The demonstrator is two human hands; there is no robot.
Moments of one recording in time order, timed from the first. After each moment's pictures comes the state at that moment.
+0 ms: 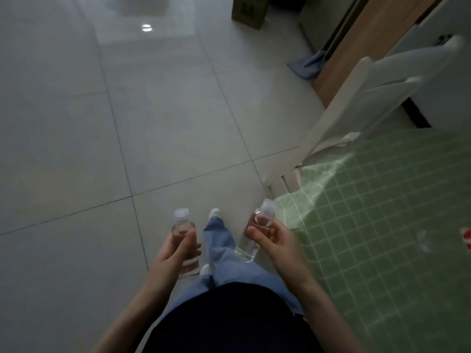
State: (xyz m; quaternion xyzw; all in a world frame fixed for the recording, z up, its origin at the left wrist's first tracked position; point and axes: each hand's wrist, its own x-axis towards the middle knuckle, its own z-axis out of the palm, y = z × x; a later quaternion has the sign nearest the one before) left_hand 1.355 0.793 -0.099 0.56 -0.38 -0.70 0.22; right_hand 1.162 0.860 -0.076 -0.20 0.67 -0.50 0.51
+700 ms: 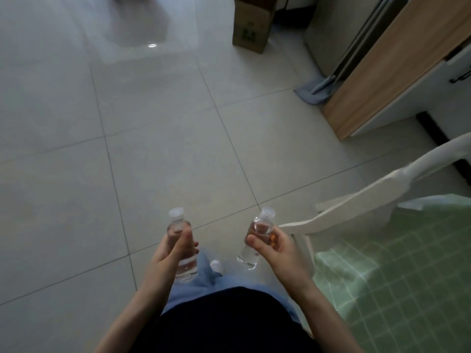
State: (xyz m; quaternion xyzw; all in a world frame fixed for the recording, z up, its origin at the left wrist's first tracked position) left_hand 1.209 0.525 -0.093 0.57 -0.38 -0.69 0.24; right_hand 1.012 0.609 -0.089 -0.20 0.68 -0.48 0.52
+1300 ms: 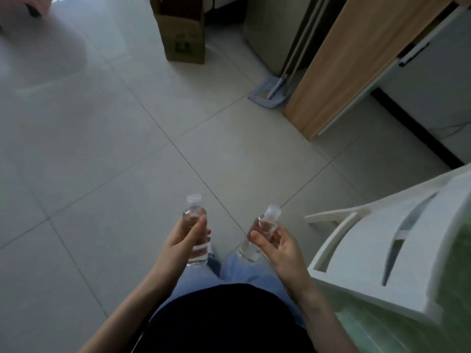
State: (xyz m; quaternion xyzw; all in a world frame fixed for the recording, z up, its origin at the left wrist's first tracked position) left_hand 0.998 0.241 -0.080 0.46 -0.46 -0.75 0.10; right_hand 0.868 0.387 -0.100 -0.05 0.71 -0.57 0.41
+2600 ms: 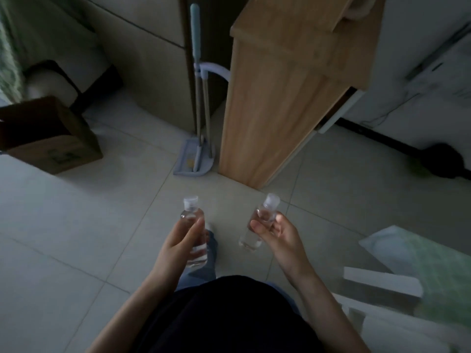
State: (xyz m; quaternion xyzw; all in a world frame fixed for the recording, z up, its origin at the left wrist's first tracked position) left_hand 0.425 0.018 -0.073 0.34 -0.55 -0.76 -0.07; right_hand 0.357 0.199 -0.090 0.09 0.71 -0.66 0.25
